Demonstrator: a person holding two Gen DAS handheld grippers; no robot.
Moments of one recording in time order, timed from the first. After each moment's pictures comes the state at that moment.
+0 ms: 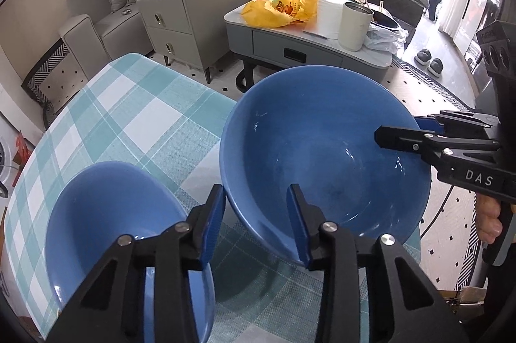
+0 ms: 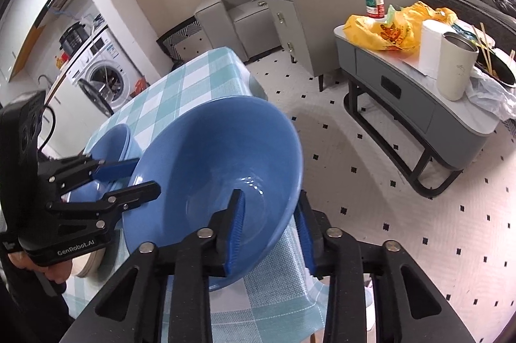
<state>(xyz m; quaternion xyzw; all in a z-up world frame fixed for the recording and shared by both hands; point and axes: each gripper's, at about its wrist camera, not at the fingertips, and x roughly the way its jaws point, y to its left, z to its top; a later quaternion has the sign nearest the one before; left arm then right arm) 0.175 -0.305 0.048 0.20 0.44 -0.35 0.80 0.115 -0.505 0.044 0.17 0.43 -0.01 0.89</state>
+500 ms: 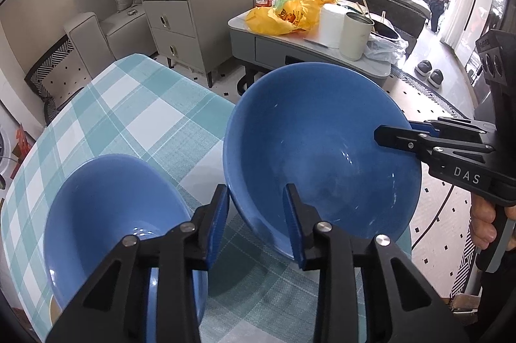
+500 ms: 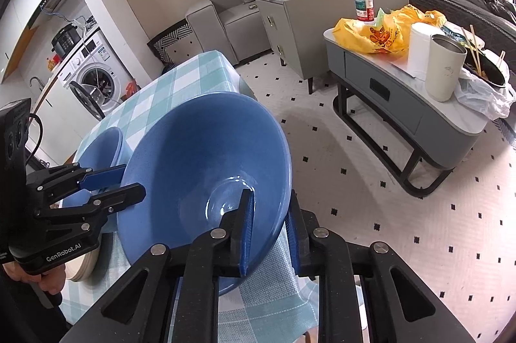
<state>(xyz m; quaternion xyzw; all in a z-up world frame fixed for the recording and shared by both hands) 0.167 -0.299 0.054 0.18 0.43 -0.34 0.81 0.110 -0.506 0.049 0.15 0.43 -0.03 0.89</state>
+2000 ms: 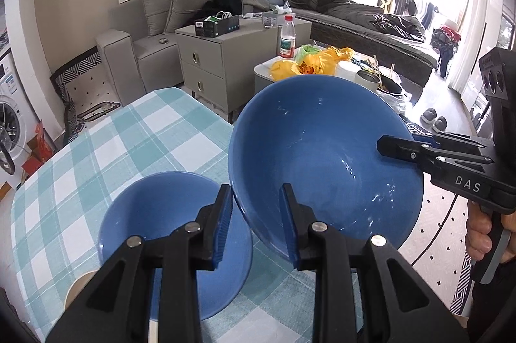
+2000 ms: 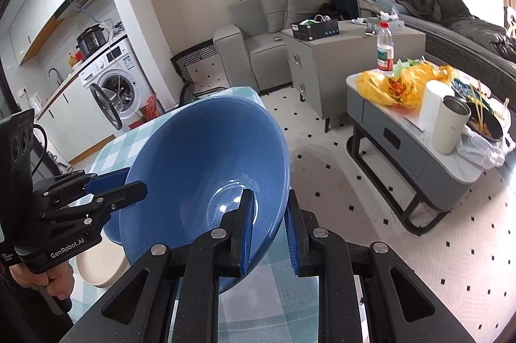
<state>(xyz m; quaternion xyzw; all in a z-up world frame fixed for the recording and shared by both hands) 0.154 -0.238 0.115 0.11 0.36 -0.32 0.87 0.098 -0.458 0.129 0.11 0.37 0.00 0.92</state>
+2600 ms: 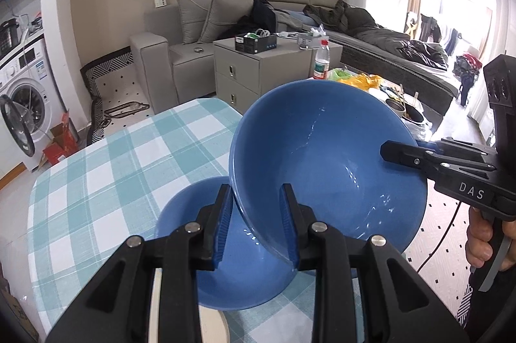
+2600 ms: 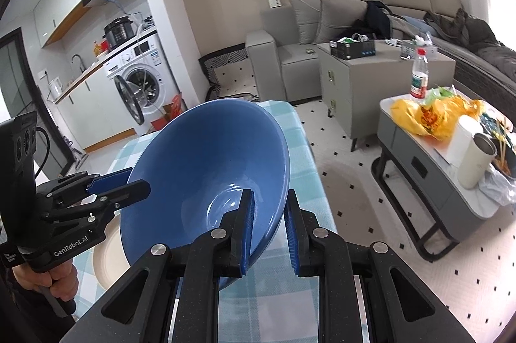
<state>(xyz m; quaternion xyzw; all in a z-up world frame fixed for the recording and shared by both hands) 0.161 -0.180 0.135 0.07 0.34 -0.26 0.90 0.128 -0.407 0.158 0.08 0.35 0.05 0.93</state>
